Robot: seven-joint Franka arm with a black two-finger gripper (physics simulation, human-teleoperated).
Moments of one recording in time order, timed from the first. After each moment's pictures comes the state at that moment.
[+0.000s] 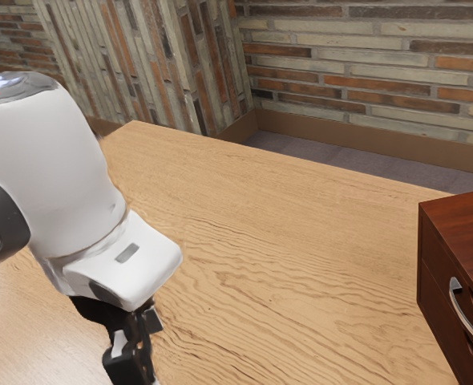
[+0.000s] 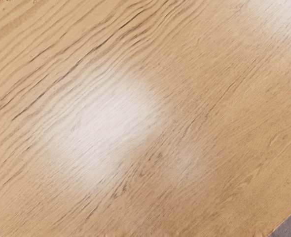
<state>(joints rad) -0.67 -0.58 0.21 -2.10 0.10 1.60 0.14</state>
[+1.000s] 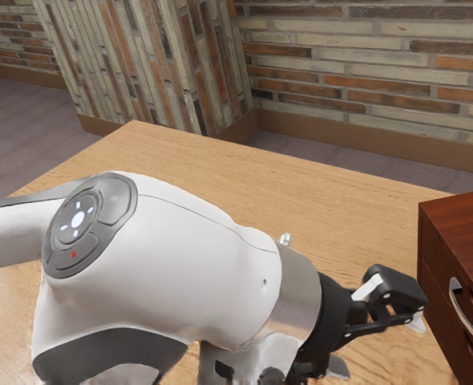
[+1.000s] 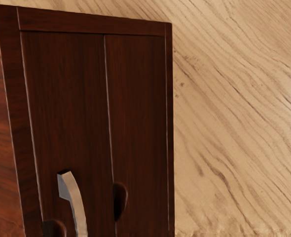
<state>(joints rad) -0.80 -0.36 0.09 -2.15 0.28 2.42 1.47</state>
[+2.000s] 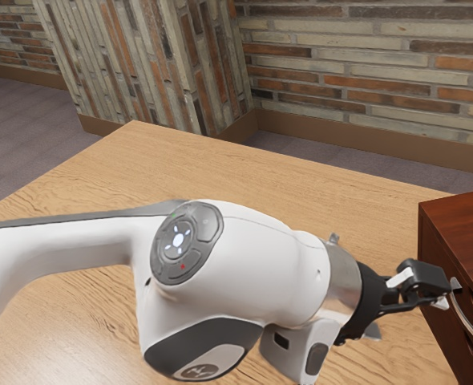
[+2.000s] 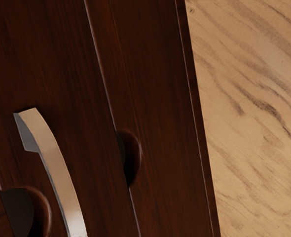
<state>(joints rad) -0.79 -0.15 0.23 -2.15 0.31 2.73 1.69</state>
